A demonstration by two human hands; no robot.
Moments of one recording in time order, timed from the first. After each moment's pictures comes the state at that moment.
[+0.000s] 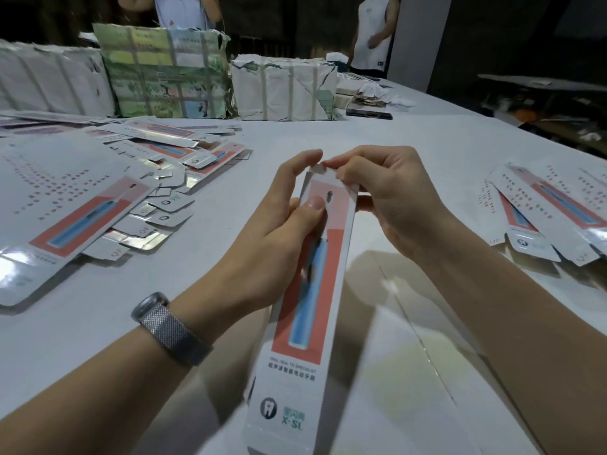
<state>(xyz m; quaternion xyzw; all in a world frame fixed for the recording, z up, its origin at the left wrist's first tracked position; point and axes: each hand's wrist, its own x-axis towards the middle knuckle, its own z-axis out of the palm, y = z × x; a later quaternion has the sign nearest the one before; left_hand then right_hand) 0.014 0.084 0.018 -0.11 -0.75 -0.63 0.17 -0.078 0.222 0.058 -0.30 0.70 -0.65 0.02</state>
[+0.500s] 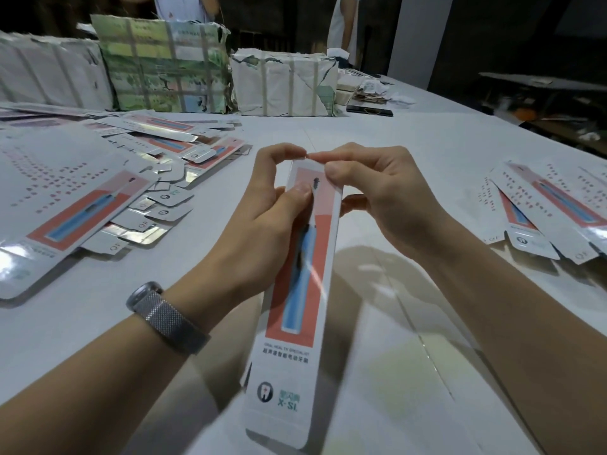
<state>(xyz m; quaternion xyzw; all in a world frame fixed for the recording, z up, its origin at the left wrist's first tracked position) 0.013 0.079 0.022 -0.09 -0.73 -0.65 0.20 -0.076 0.223 0.055 -0.37 0.69 -0.62 0.05</state>
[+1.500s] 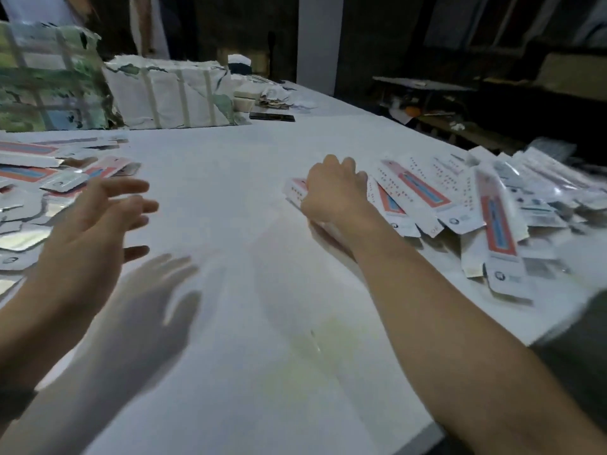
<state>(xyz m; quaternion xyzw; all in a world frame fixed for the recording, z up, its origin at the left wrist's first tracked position) -0.004 0.048 0.017 0.05 -0.73 -0.63 0.24 -0.149 0.280 0.046 -0.09 0.99 -0.05 -0.10</state>
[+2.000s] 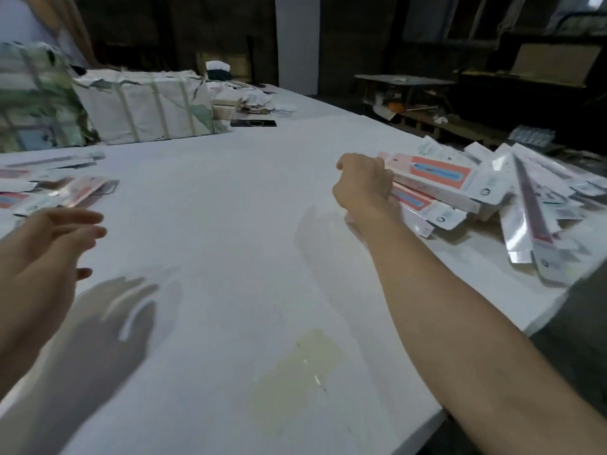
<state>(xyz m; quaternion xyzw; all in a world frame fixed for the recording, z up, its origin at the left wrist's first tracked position) -0.015 0.035 0.034 0.13 -0.78 -0.59 0.17 -0.199 0.351 0.043 0.05 0.97 -0.12 -0.21</state>
